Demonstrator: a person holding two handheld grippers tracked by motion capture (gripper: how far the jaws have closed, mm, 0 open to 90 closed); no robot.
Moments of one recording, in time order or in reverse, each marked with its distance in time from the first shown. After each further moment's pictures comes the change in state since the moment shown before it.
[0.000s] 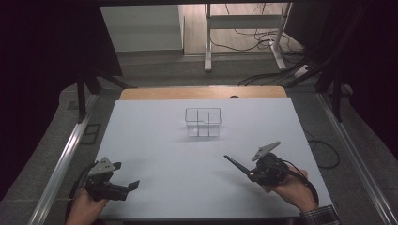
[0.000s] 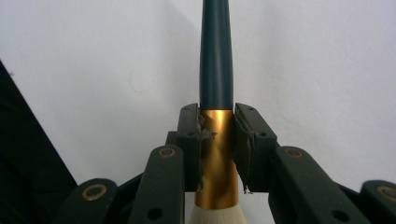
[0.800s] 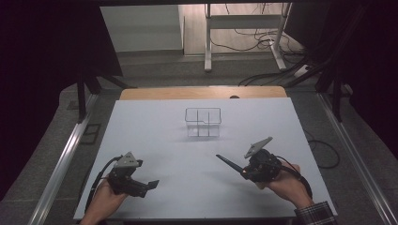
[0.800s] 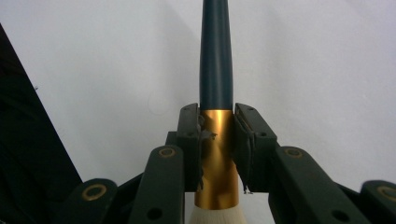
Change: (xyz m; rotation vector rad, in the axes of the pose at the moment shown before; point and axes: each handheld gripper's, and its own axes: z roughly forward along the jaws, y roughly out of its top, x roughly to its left) left arm -0.026 0.037 0.038 0.083 -0.107 0.060; right arm 0.005 0.022 0.003 0.005 0.042 -0.049
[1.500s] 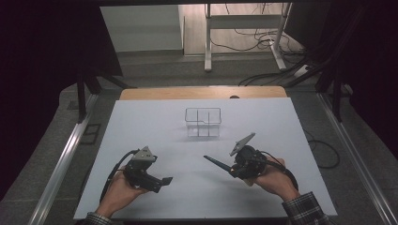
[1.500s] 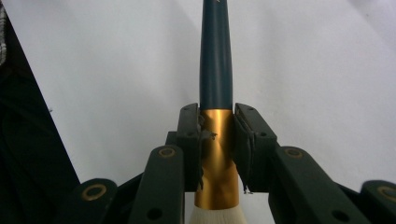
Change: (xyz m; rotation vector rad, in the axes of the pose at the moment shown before) left arm -0.011 0.032 0.024 0.037 -0.053 0.060; right arm 0.009 0.034 0.019 0.031 0.044 -0.057
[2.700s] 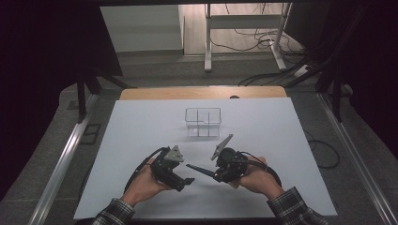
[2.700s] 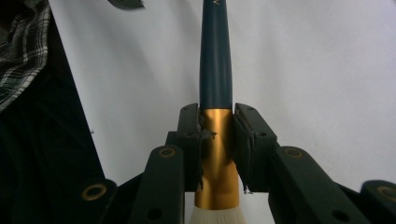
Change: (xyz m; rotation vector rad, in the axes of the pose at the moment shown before) left arm -0.025 0.042 0.051 0.075 -0.037 0.217; right arm 0.027 0.036 0.019 0.047 0.086 -0.092
